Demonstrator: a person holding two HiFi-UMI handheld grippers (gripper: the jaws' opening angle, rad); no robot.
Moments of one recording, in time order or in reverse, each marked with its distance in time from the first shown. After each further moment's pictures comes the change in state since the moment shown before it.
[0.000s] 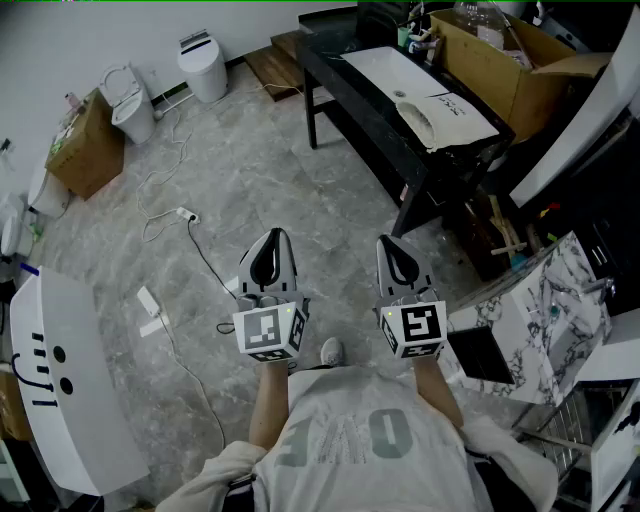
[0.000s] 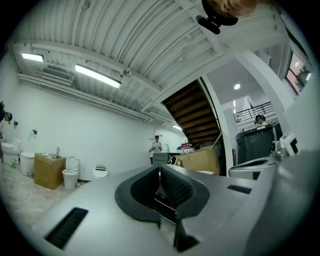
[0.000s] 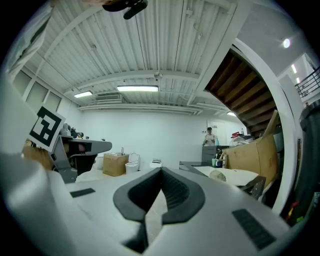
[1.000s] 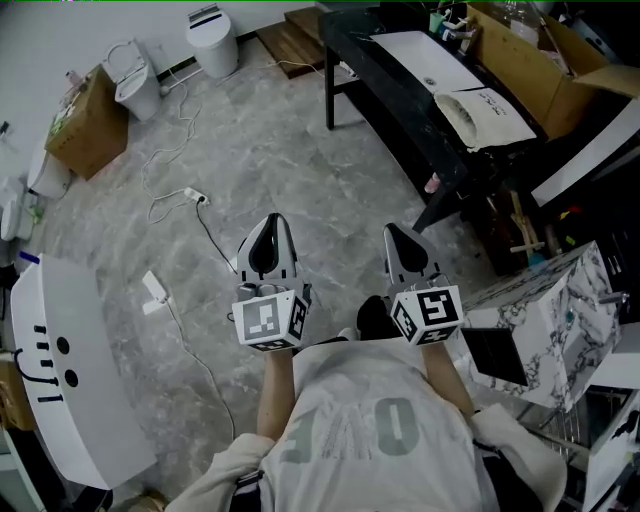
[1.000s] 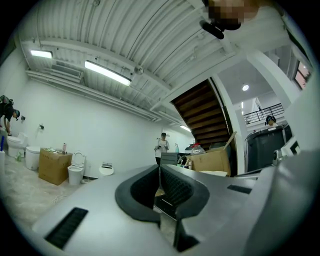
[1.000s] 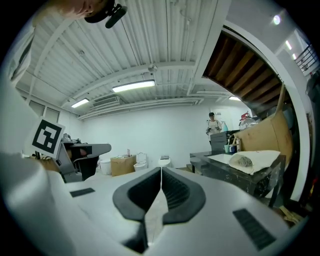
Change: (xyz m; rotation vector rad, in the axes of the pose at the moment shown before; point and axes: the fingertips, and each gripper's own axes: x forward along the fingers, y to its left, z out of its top) left arm 0.038 0.105 -0.019 -0.048 -0.024 0.064; right arm 0.098 0.044 -0.022 0.127 0.033 0.083
